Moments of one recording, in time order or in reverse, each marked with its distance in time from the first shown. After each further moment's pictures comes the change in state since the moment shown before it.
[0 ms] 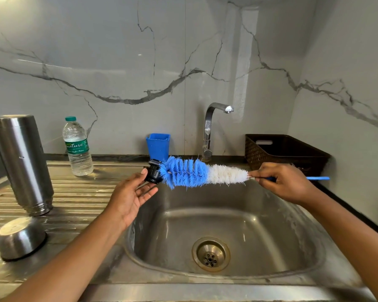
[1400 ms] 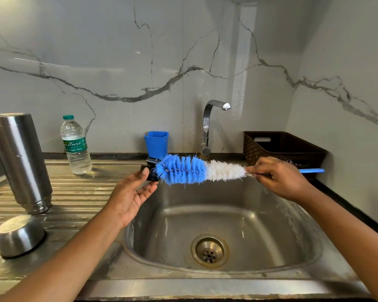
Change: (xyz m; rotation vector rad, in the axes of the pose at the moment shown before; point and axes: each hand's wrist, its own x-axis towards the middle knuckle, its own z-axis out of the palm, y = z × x) left_hand -0.007 0.003 0.004 -0.057 -0.055 -0.060; right_hand 0.001 0.000 0.003 -0.084 0.049 -0.081
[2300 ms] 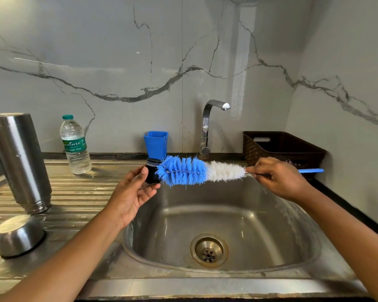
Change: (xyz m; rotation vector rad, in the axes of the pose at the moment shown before) left_hand 0.000 -0.004 -0.003 0.088 -0.043 0.033; right_hand -0.001 0.004 0.002 0.007 0.002 0.008
